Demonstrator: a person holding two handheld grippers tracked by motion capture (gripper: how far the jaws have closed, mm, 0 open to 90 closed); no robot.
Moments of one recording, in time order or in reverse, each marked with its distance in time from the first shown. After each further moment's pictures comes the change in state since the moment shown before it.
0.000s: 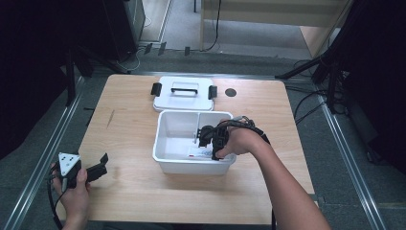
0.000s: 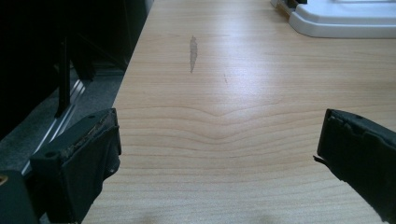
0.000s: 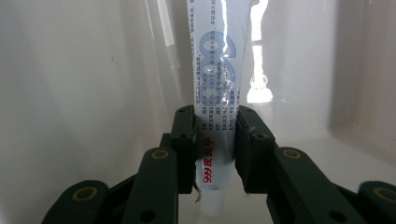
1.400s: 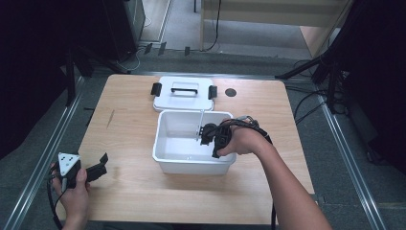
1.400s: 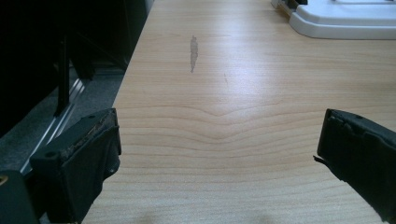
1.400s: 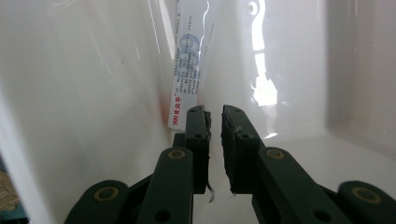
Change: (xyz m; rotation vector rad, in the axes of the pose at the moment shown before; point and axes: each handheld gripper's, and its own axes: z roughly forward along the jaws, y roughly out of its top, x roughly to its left) left arm 0.001 0.000 0.000 0.004 -0.002 -0.006; right arm 0.000 -0.008 -0.012 -0.063 0.009 0.030
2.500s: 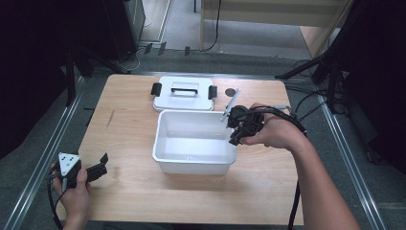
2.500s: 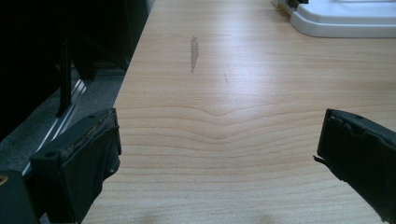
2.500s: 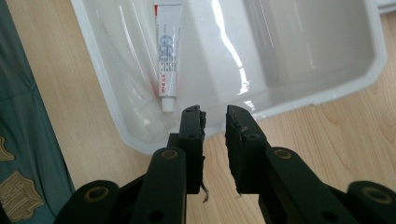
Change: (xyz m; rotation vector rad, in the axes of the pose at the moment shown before) left arm -0.001 0.000 0.000 -0.005 0.006 0.005; right arm 0.000 -0.061 -0.081 -0.187 -0.077 0.124
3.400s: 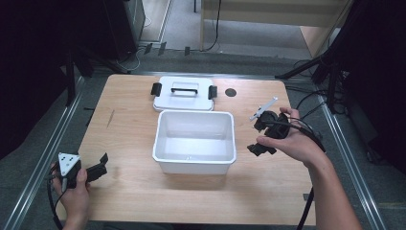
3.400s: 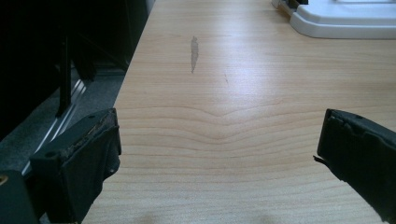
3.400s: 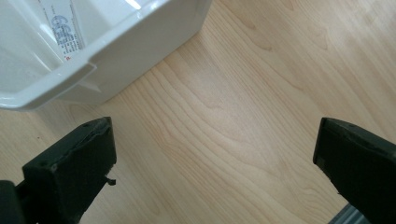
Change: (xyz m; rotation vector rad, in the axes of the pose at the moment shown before) left arm 0.000 0.000 0.000 0.001 0.000 -0.002; right arm -0.013 -0.075 0.012 -0.095 -0.222 0.339
